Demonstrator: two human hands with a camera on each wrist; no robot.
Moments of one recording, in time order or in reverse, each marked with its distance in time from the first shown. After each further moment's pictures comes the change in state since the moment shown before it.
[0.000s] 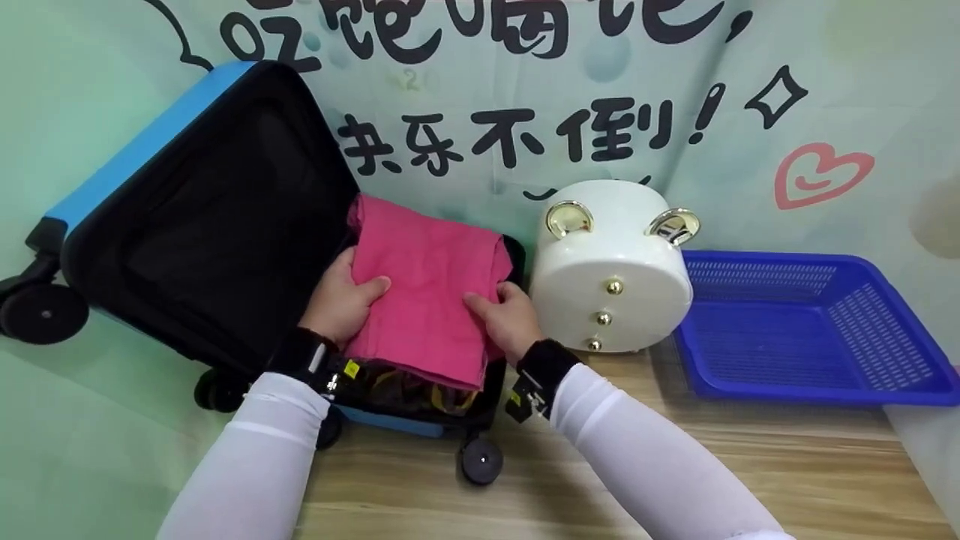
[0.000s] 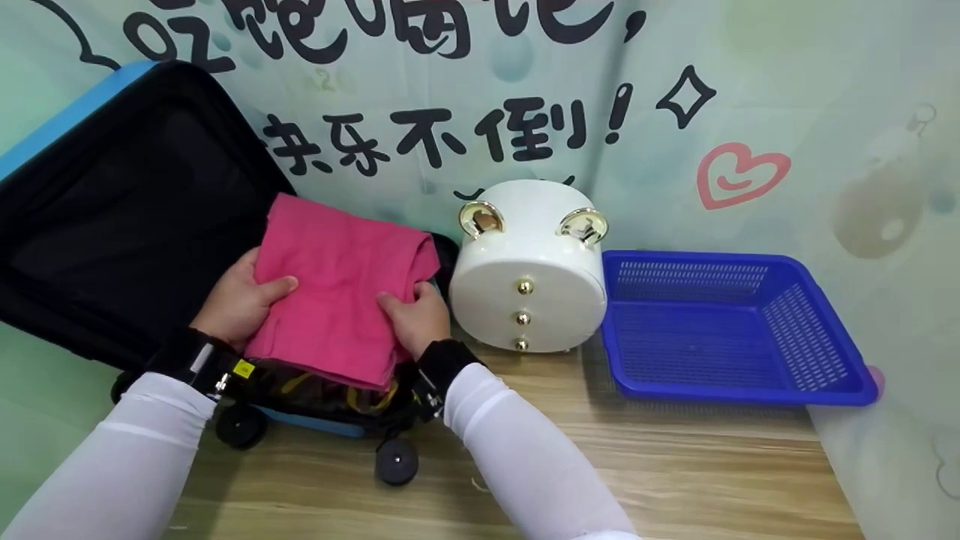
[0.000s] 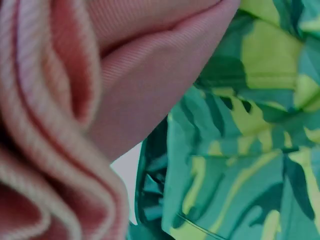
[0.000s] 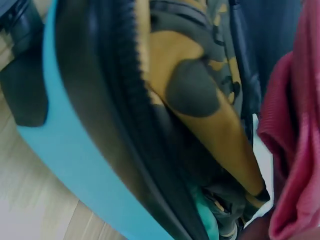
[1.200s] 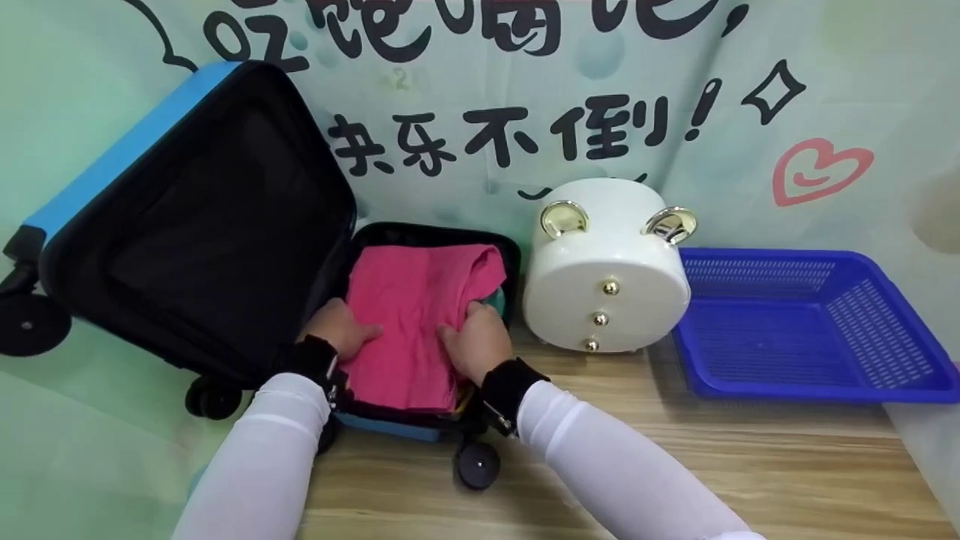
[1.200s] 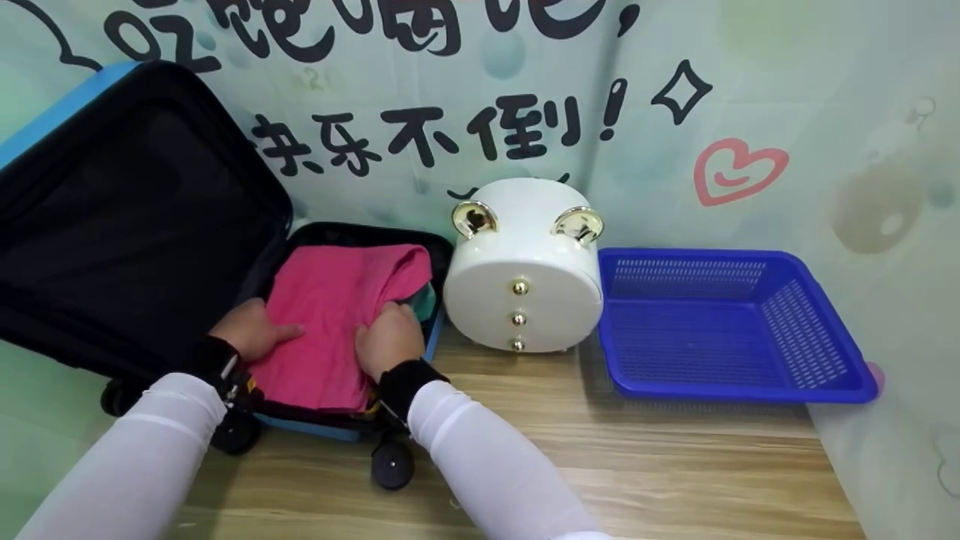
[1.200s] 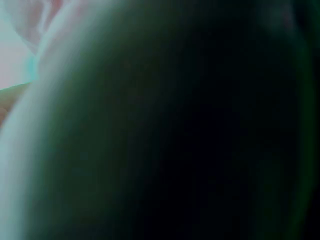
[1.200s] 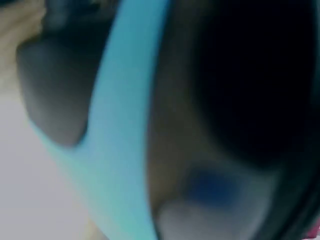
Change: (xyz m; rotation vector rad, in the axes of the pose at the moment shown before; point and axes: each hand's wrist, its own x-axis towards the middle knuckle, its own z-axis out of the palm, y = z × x) left_hand 0.013 -0.049 -0.002 0.666 -0.165 -0.284; right_hand -0.014 0.014 0.030 -0.607 0.021 -0.173
